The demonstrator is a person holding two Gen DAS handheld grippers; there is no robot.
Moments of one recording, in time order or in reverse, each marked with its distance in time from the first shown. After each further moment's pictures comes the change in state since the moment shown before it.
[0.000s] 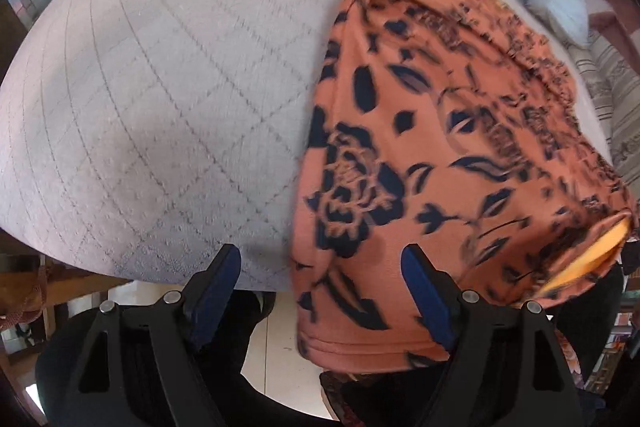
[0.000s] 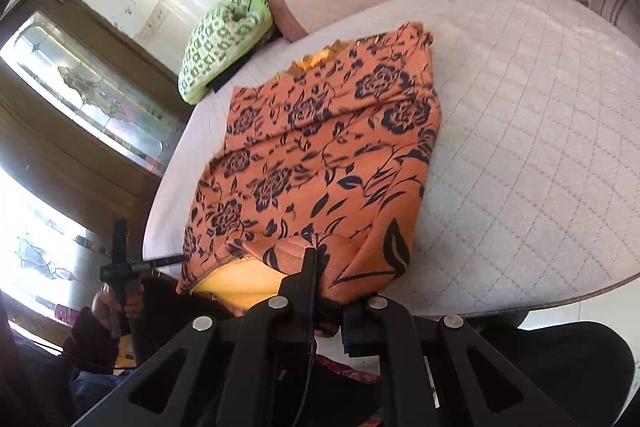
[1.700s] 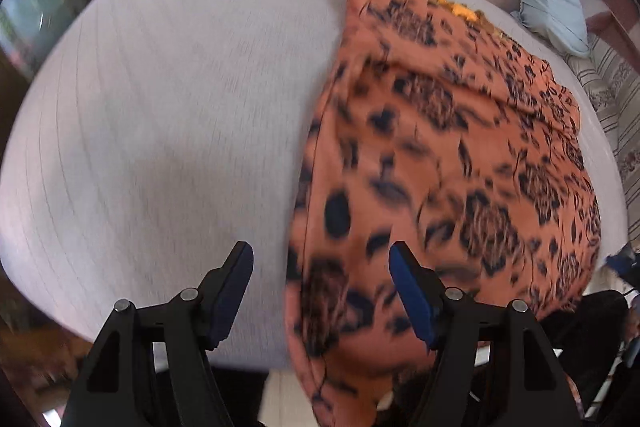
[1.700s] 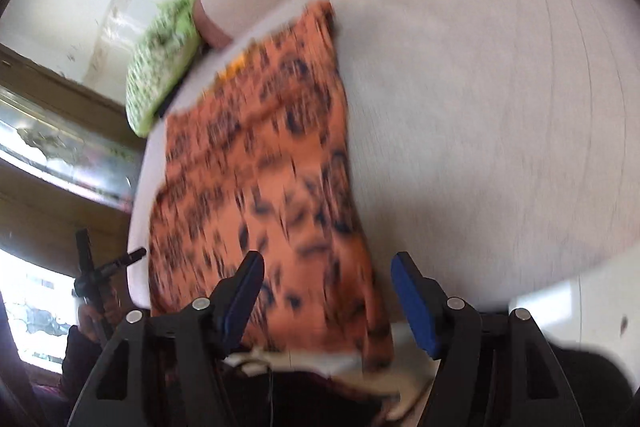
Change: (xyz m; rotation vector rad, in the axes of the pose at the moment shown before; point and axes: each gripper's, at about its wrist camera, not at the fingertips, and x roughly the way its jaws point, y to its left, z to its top) left arm -0.022 -0.018 0.045 0.050 -0.109 0.050; right arm 0.054 -0.080 0.003 0.222 0.127 -0.070
